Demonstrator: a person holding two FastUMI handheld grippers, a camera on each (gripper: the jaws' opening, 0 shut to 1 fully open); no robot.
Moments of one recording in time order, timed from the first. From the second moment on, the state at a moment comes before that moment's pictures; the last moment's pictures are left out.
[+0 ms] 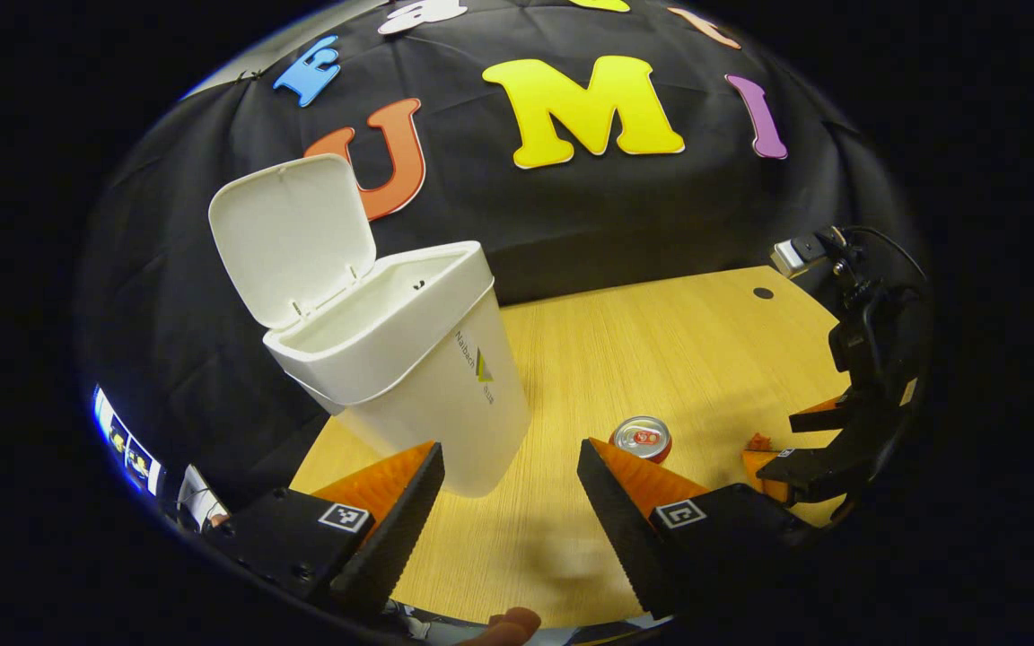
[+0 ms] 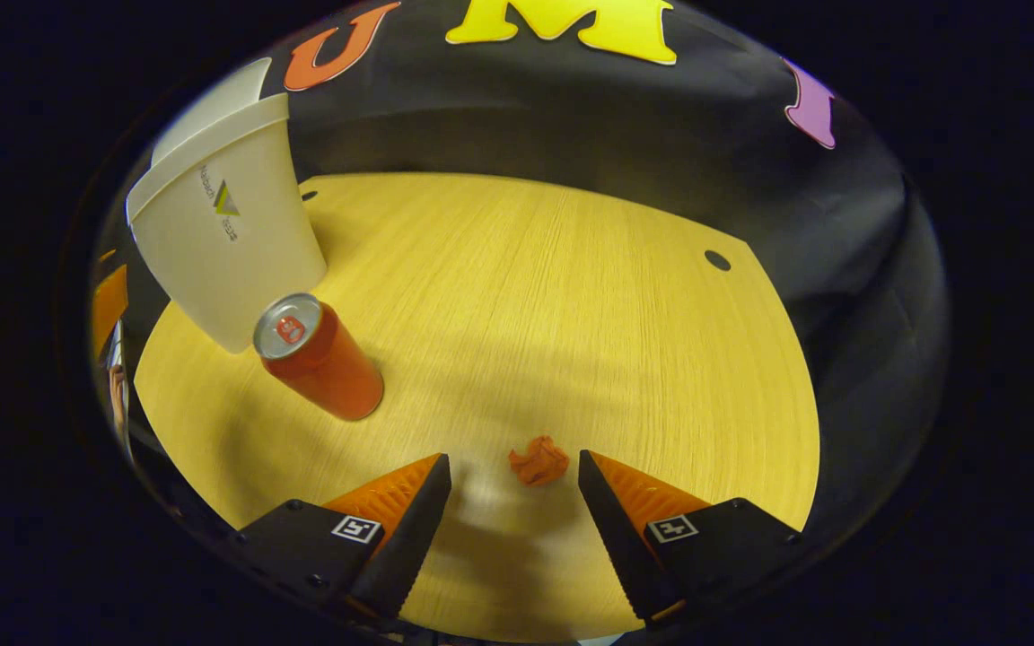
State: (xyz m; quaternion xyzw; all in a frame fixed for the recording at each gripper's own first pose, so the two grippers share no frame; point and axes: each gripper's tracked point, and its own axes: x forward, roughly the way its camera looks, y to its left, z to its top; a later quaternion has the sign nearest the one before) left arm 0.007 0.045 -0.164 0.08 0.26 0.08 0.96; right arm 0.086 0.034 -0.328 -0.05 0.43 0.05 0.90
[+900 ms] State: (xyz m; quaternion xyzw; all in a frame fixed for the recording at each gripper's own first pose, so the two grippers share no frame) left arm -0.009 0.052 -0.195 0.06 0.31 0.12 0.94; right arm 0.111 0.035 -0.379 -0.06 0.54 0.10 0.83
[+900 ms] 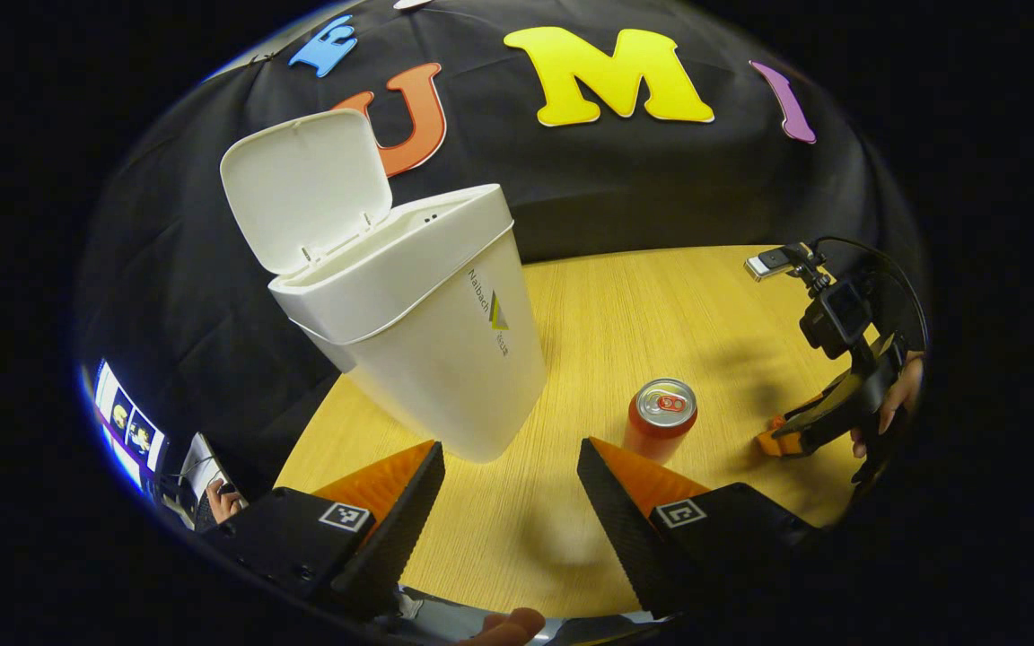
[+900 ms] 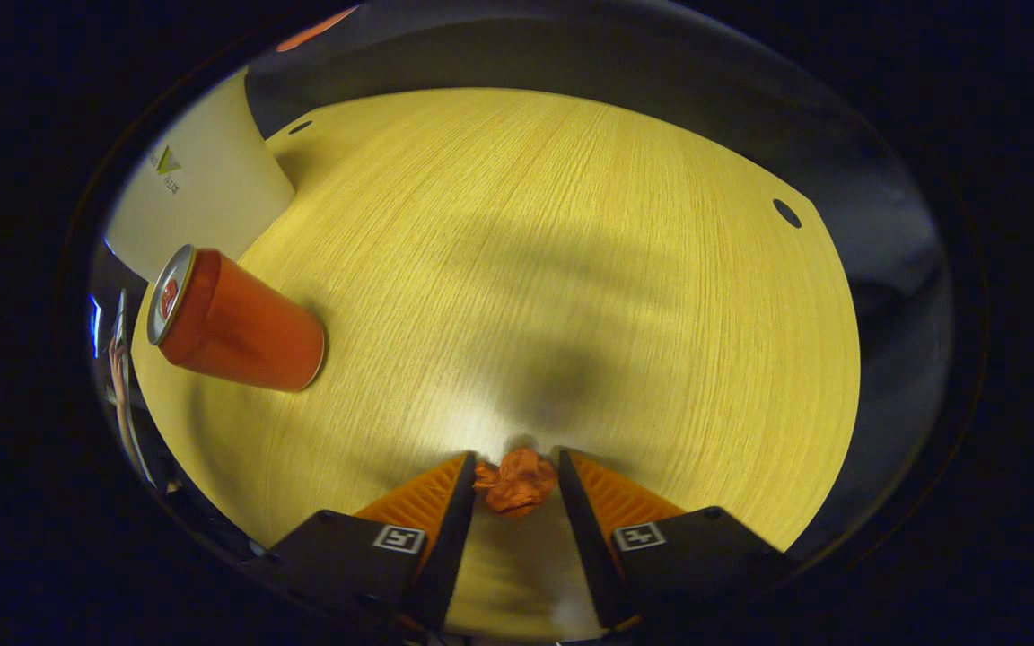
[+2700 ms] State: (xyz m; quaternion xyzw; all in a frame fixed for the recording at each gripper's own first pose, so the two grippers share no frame) left arm -0.029 0.069 -0.191 0.02 0.25 -0.04 0.97; right arm 0.175 0.248 0.063 -0.06 0.15 0.23 0.96
